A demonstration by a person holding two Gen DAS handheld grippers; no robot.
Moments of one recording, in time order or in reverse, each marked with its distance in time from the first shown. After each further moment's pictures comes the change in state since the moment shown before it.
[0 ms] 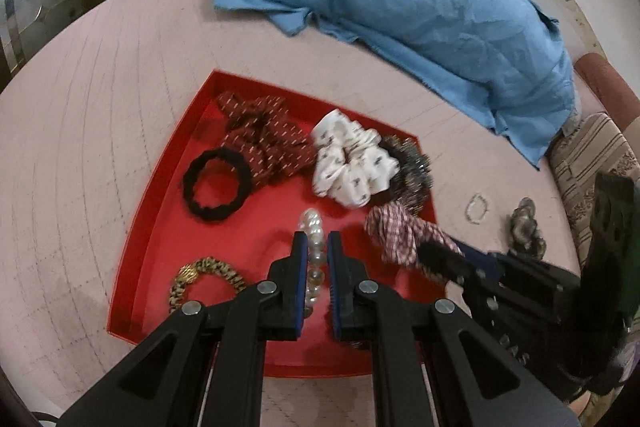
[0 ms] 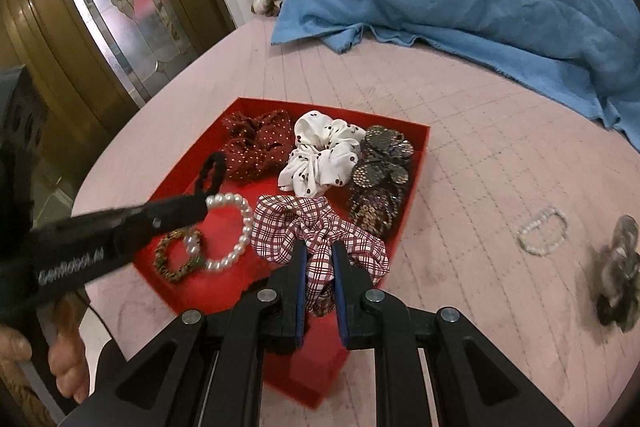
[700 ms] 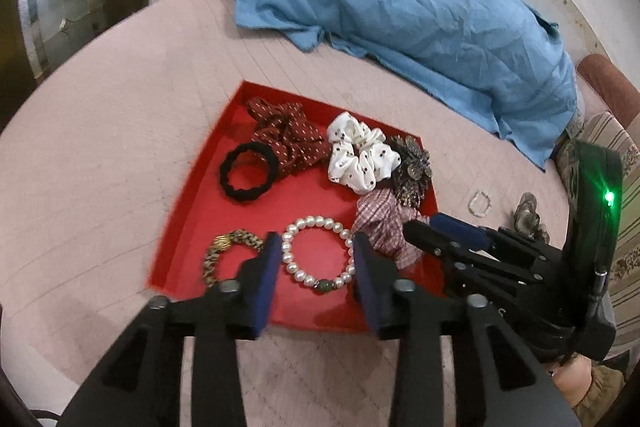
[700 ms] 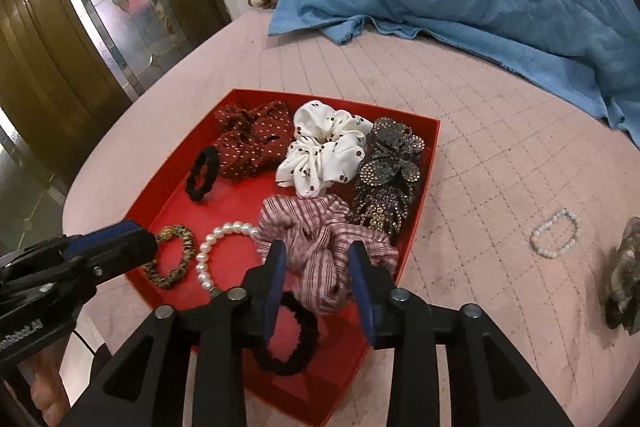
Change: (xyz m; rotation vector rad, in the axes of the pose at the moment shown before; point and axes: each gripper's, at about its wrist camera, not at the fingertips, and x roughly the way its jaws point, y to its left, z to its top) left arm -0.047 -0.003 -0.025 0.008 -0.089 0.066; right arm 0.008 0.005 -0.001 -0.003 0.004 -0.017
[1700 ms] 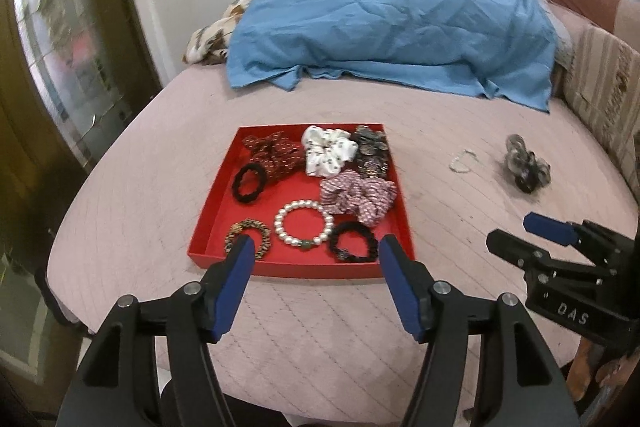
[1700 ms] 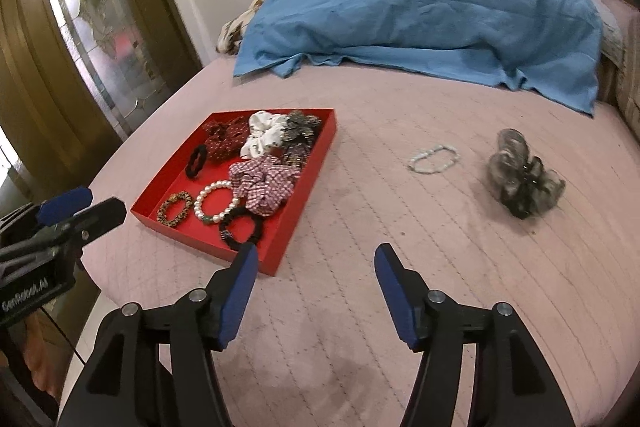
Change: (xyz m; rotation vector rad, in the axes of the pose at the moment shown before) left arm -0.070 -0.096 -0.061 0.296 -0.114 0.212; right arm -0.128 -0.039 -0.097 0.128 -0.146 -0.094
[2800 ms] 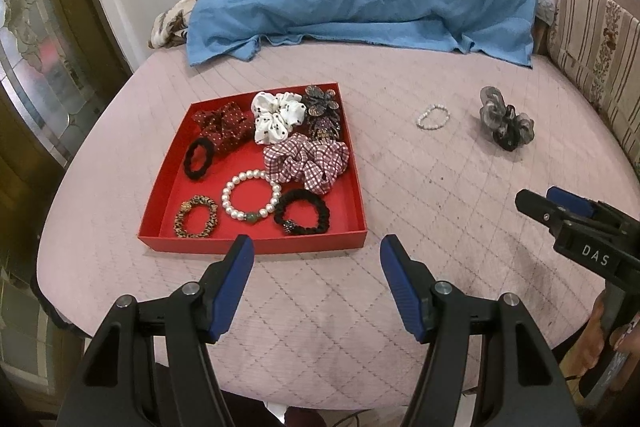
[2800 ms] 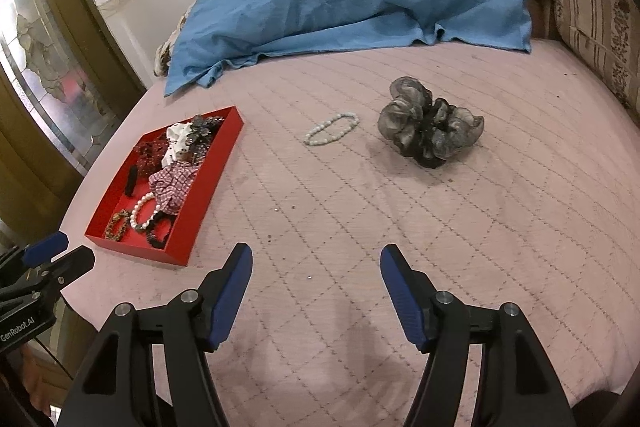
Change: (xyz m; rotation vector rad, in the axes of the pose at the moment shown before) left arm 0.025 -0.047 -0.010 0.073 0.123 -0.043; right arm -0.010 -0.086 -0.025 0.193 0.010 -0.097
